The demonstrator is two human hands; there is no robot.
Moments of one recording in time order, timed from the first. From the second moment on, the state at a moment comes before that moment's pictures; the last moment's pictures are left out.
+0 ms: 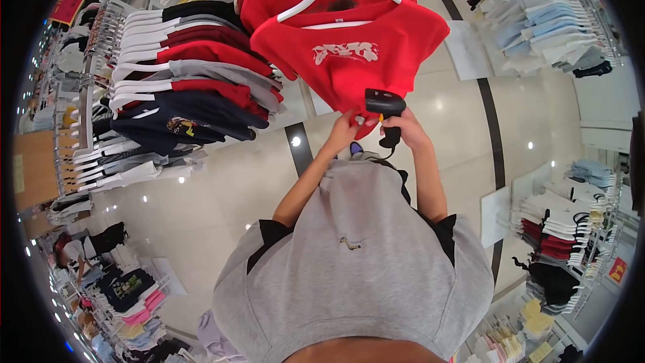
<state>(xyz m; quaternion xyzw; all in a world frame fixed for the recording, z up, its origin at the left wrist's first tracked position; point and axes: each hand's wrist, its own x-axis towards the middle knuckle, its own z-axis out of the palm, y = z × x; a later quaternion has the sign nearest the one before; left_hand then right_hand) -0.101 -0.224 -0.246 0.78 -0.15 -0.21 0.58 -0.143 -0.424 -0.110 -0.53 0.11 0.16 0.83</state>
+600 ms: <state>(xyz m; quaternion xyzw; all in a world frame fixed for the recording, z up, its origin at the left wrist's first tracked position) 0.038 -0.227 -0.024 0.84 -0.26 0.40 0.27 -0.189 -0.409 -0.195 -0.78 0.23 0.00 0.59</state>
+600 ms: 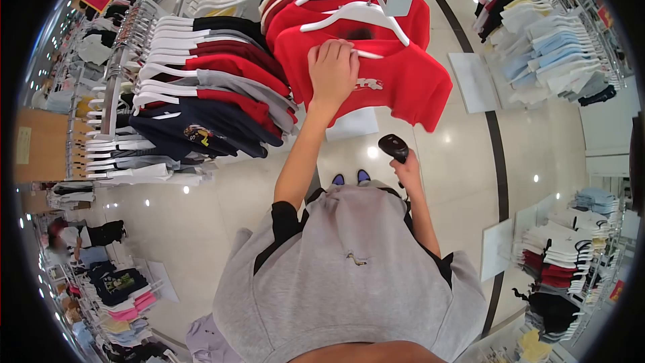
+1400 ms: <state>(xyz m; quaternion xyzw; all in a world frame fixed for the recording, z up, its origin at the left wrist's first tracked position) 0.040 -0.265 0.009 0.25 -0.25 -0.23 0.90 -0.193 -0.369 -0.202 -0.80 0.14 -0.03 0.58</state>
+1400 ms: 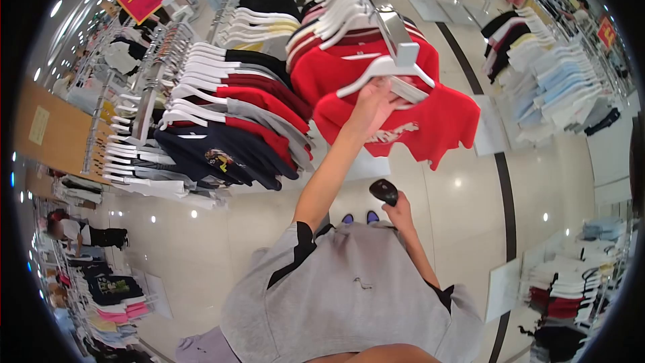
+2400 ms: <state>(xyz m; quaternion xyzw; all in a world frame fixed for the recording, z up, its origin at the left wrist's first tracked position) -0.014 -0.241 -0.017 0.52 -0.07 0.08 0.85 -0.148 -0.347 -0.040 -0.87 0.02 -0.17 0.47</state>
